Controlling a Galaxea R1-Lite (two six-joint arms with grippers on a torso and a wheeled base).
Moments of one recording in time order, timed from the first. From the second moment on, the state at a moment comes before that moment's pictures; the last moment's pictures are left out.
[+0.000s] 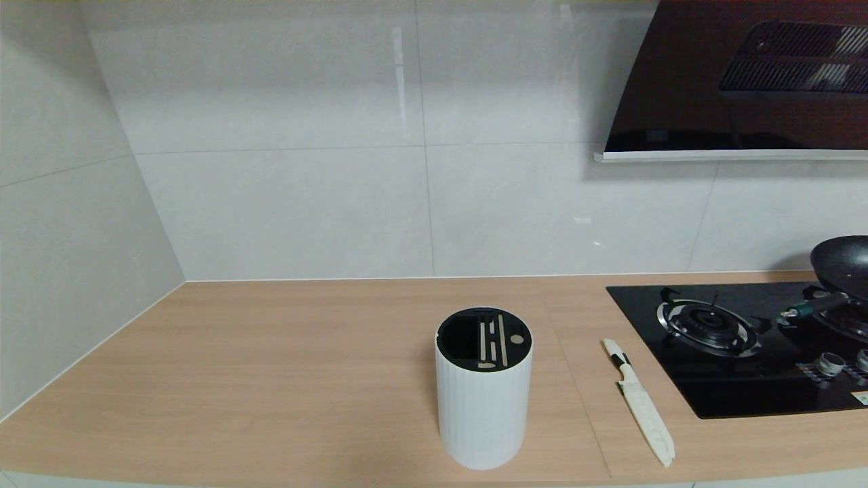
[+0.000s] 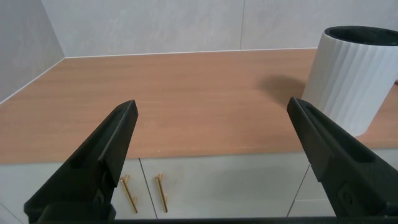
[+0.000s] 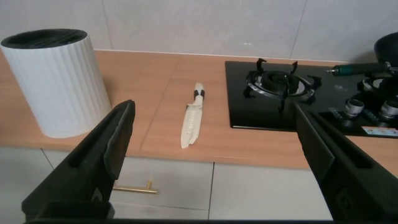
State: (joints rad) left arm 0.00 0.00 0.00 0.00 -0.04 0.01; right arm 0.00 0.00 0.00 0.01 0.05 -0.04
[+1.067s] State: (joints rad) left arm 0.00 0.00 0.00 0.00 -0.04 0.01; right arm 0.01 0.69 -0.53 0.01 0.07 0.00
